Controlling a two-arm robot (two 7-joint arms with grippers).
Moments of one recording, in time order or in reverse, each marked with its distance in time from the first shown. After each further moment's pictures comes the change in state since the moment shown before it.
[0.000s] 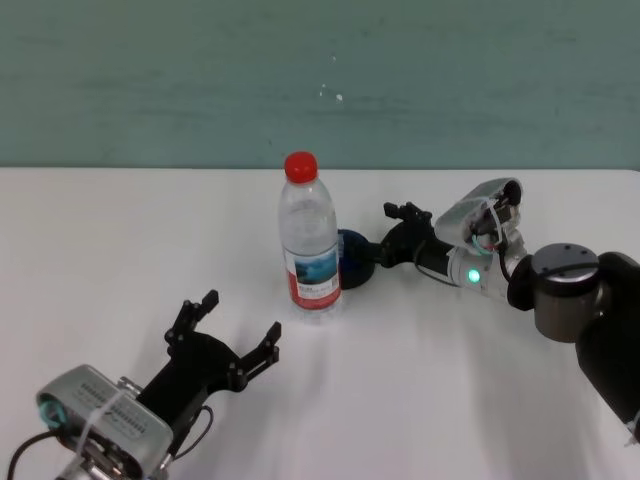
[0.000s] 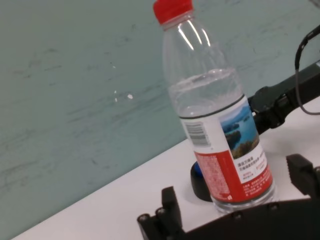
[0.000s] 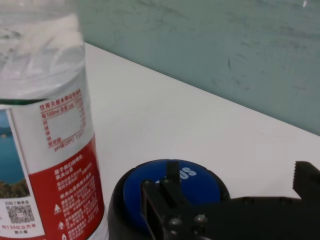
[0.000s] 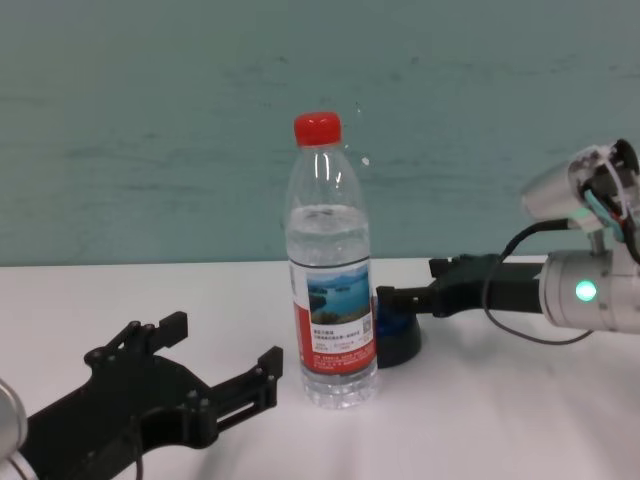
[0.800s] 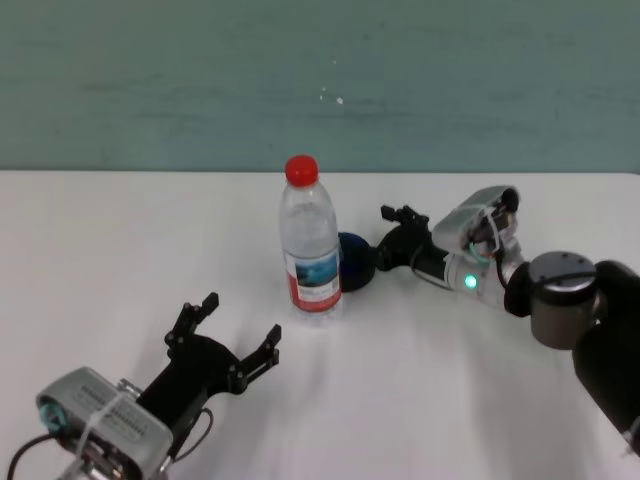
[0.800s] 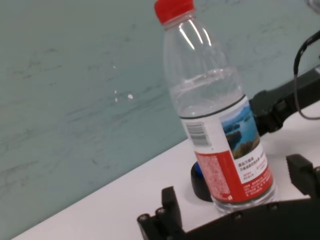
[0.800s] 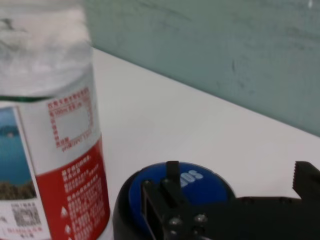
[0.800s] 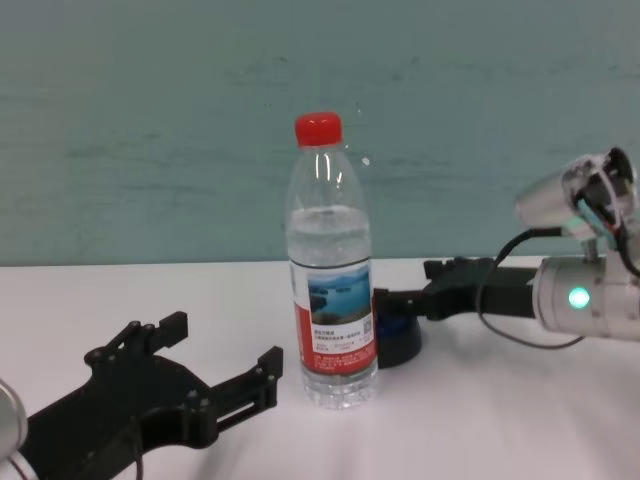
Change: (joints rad) left arm 0.000 0.000 0.000 0.000 0.000 0.000 0.000; right arm -0.016 -0.013 0.022 -0.012 -0.019 -0.019 0.000
